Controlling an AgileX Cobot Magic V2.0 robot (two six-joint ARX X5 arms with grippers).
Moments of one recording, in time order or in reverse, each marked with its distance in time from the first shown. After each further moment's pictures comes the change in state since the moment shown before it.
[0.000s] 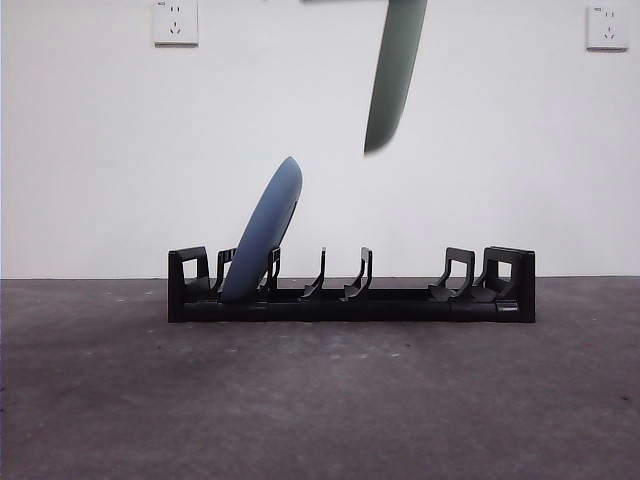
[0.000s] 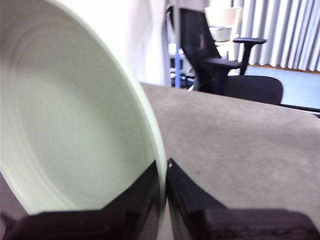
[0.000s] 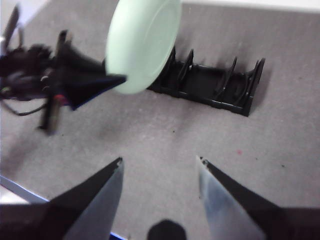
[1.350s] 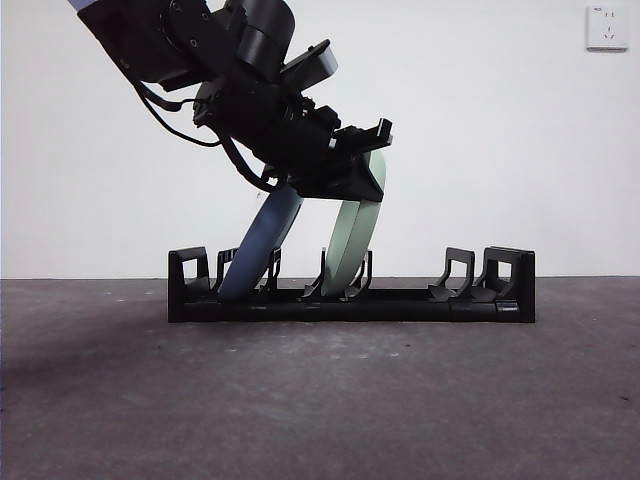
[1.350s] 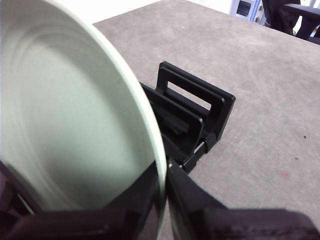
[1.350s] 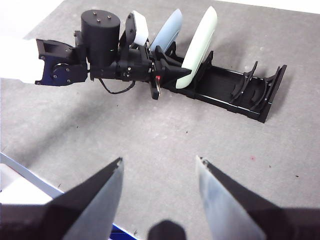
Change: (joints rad) left arm 0.176 0.467 0.199 0.068 -0.012 -0.054; right arm 0.000 -0.001 -0.003 0.000 -0.062 -0.051
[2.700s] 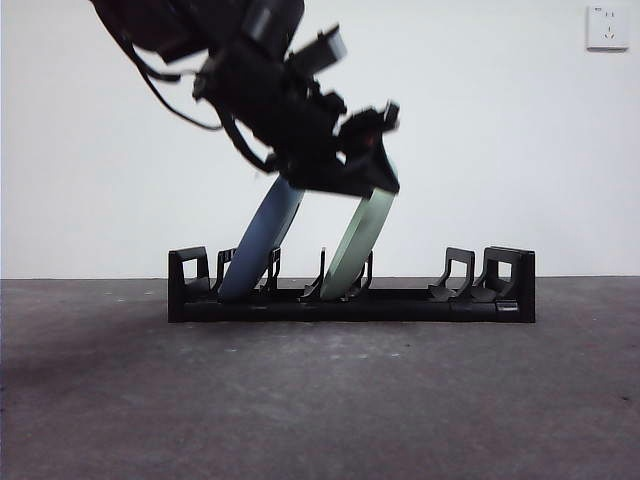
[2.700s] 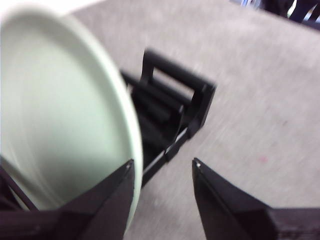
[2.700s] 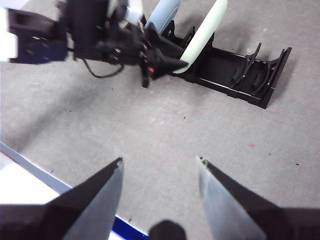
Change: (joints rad) left arm -0.033 -0.077 0.009 -0.145 -0.011 0.007; right arm 0.000 0.000 -0.067 0.000 0.000 -0.026
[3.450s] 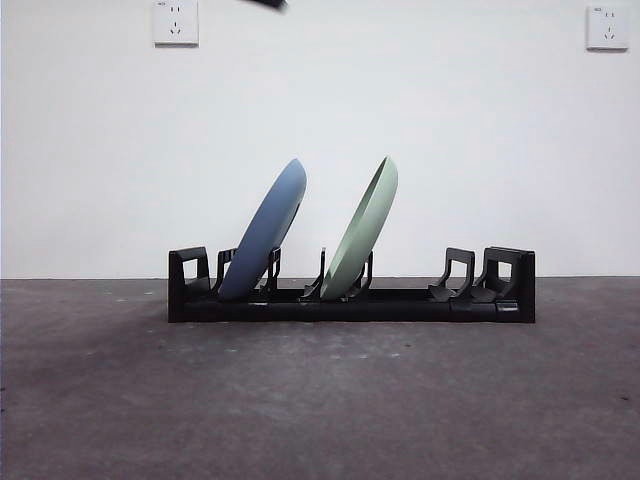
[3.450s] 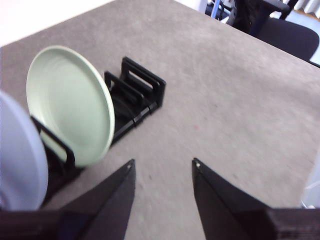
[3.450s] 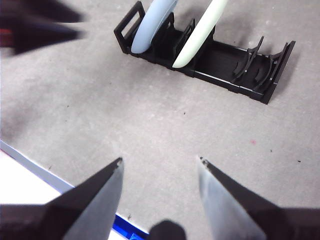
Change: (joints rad) left arm -0.005 -0.586 0.000 -0.674 0.026 -0.019; right arm 0.000 0.039 0.000 0.001 0.000 -0.006
